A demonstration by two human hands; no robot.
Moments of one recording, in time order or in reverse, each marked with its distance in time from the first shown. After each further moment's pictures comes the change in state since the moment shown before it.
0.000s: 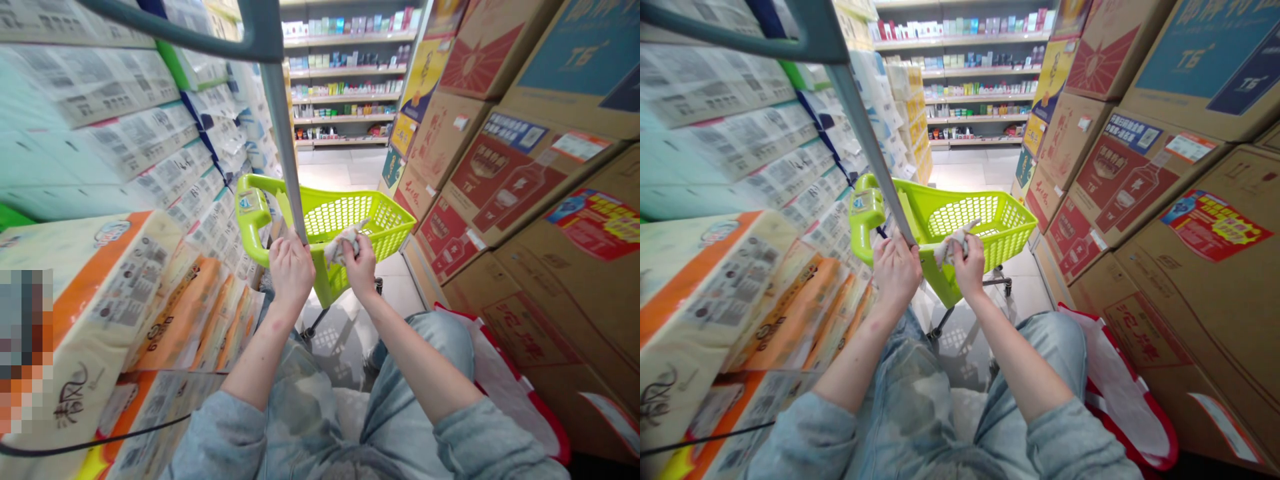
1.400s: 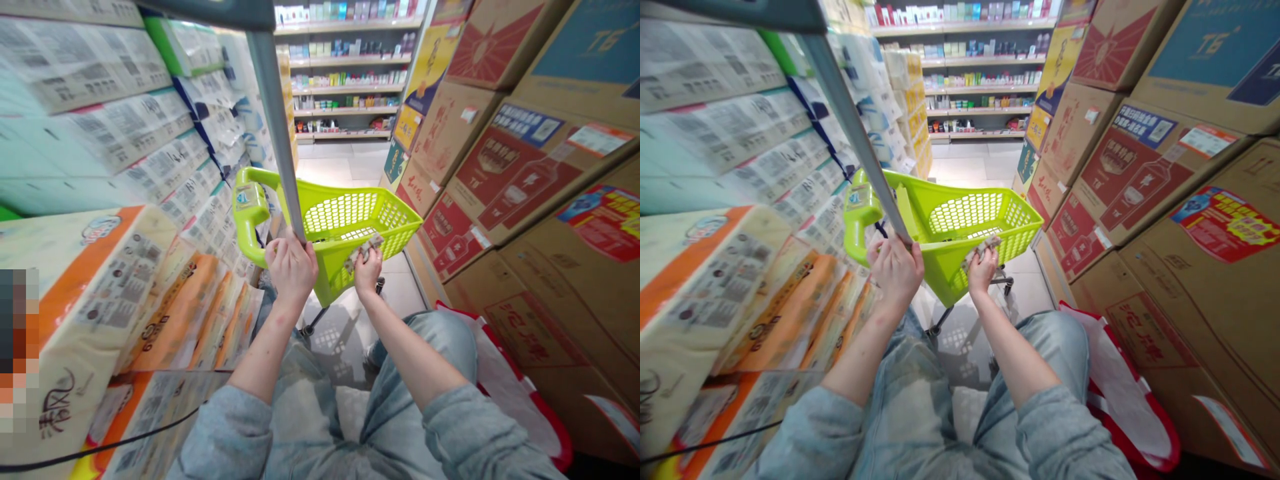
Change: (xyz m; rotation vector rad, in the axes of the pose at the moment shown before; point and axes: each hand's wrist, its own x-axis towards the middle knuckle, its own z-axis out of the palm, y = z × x) left_hand -0.006 -0.002 0.015 -0.059 0.057 -0.104; right_hand -0.015 0.094 0.019 -0.274 0.209 0.296
